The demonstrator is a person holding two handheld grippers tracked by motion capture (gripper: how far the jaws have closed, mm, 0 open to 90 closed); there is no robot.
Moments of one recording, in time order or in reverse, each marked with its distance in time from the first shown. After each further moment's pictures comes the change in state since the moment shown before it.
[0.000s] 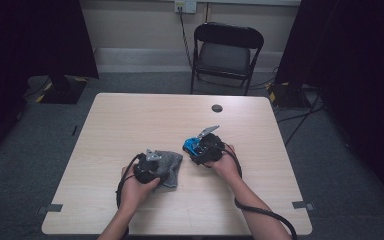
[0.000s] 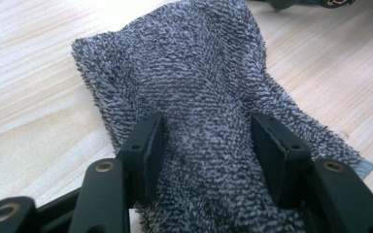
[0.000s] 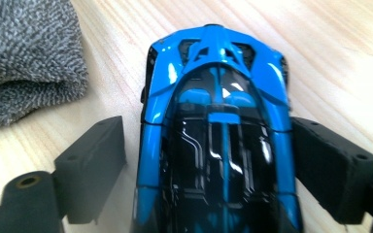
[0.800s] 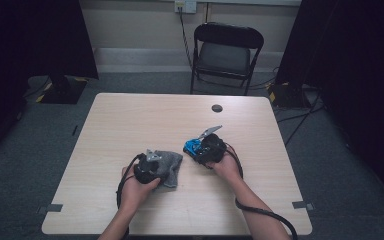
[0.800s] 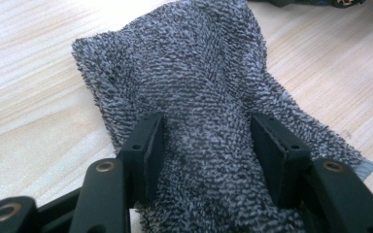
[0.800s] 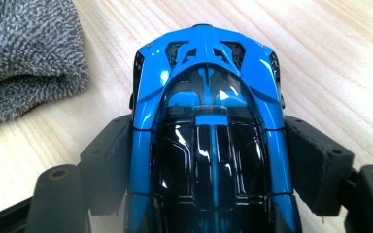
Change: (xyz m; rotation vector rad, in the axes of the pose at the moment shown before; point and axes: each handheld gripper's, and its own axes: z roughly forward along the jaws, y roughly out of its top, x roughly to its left) left arm -0.001 0.000 0.000 0.004 0.007 0.008; right arm -0.004 -0.005 -0.004 -0.015 0.026 0.037
